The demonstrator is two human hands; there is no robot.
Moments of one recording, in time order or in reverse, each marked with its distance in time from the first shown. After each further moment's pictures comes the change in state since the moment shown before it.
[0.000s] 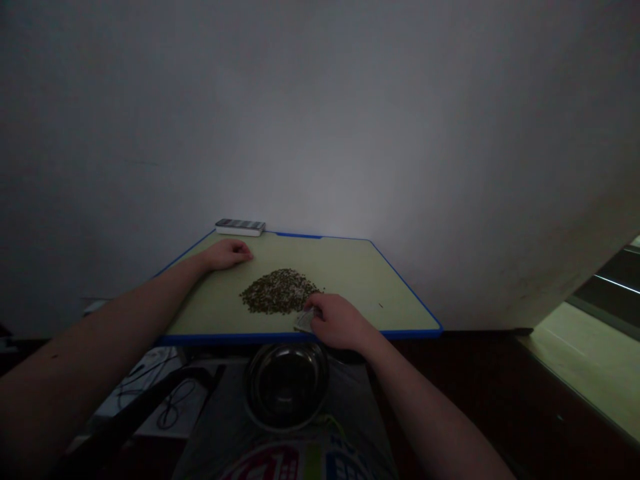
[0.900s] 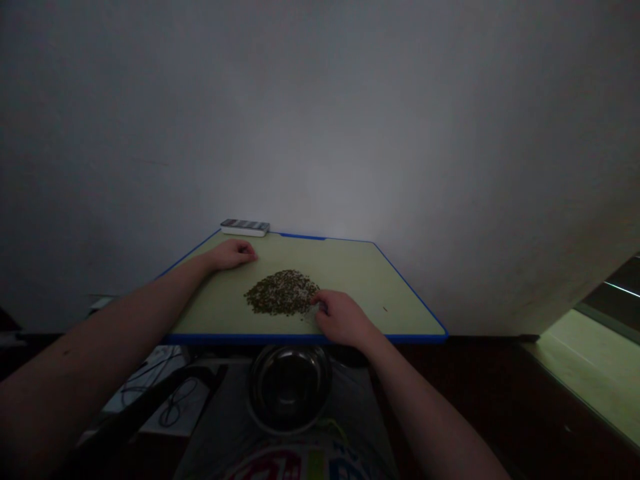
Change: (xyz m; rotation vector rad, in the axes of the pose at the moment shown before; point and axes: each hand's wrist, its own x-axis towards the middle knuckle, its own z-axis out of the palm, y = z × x) left_hand 0.000 0.001 0.000 -0.008 -0.005 -0.008; right_hand 0.009 0.007 0.003 -0.037 0.078 0.060
